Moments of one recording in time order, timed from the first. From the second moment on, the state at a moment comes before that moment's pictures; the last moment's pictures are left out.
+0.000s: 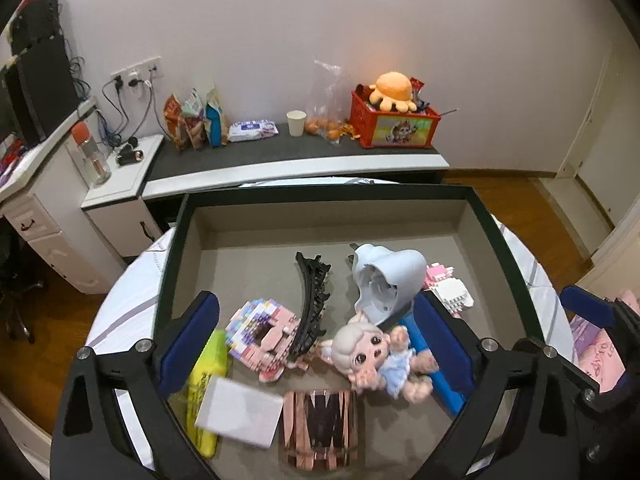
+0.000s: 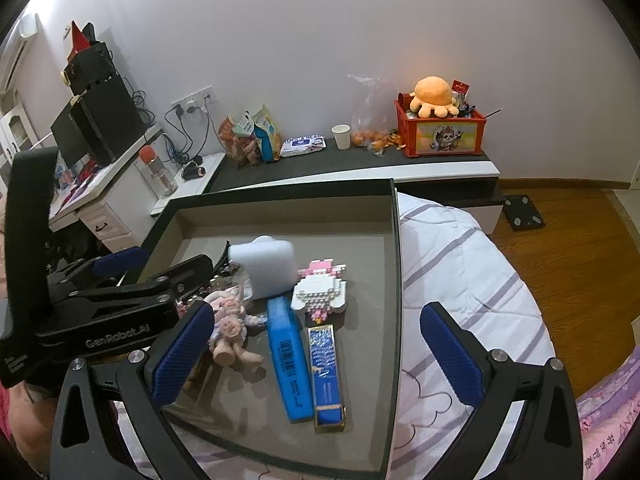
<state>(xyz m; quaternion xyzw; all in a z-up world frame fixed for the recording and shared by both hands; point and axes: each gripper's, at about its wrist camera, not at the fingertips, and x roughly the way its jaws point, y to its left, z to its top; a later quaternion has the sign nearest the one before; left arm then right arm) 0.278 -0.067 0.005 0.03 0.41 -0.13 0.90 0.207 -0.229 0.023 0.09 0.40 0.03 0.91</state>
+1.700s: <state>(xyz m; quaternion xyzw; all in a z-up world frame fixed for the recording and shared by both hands) -0.043 -0.004 0.084 0.02 0.30 -0.05 0.95 -0.058 -0.191 0.096 0.06 0.30 0.02 0.95</state>
